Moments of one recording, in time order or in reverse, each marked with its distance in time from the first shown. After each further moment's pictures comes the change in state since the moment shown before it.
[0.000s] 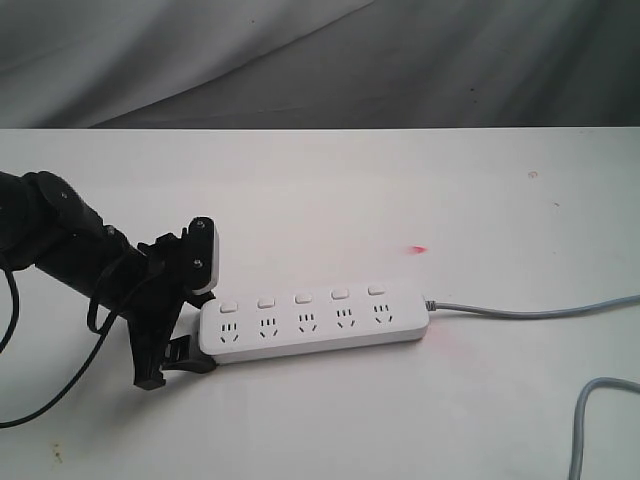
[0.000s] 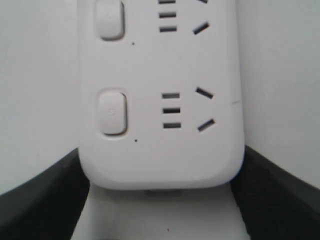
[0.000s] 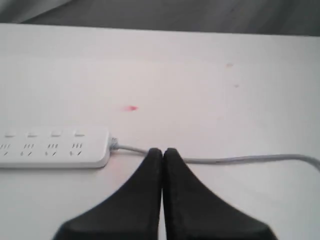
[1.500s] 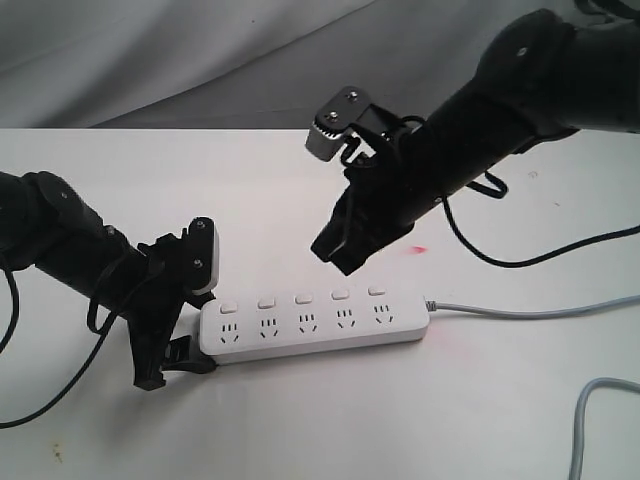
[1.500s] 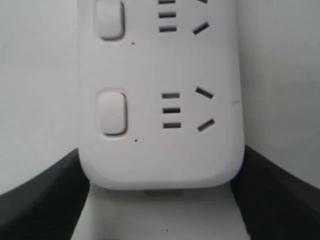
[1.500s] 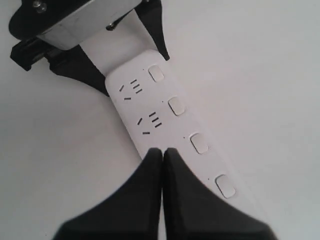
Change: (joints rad) left arm 0.000 0.000 0.000 0.000 0.004 -0.002; right arm 0.451 1.328 -0.712 0.471 0.121 -0.894
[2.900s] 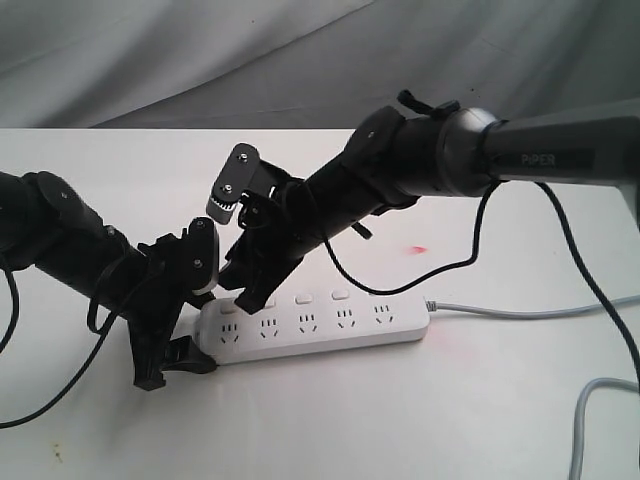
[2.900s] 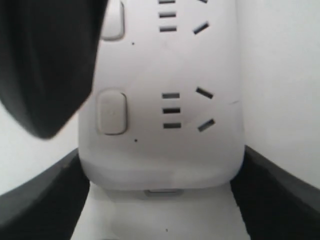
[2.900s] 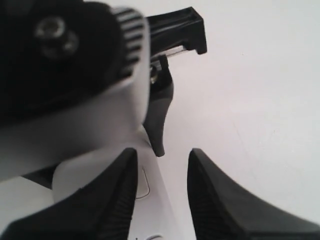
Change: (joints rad) left arm 0.000 0.000 0.000 0.000 0.000 0.000; right arm 0.150 0.326 -0.193 0.249 -0.208 -0.374
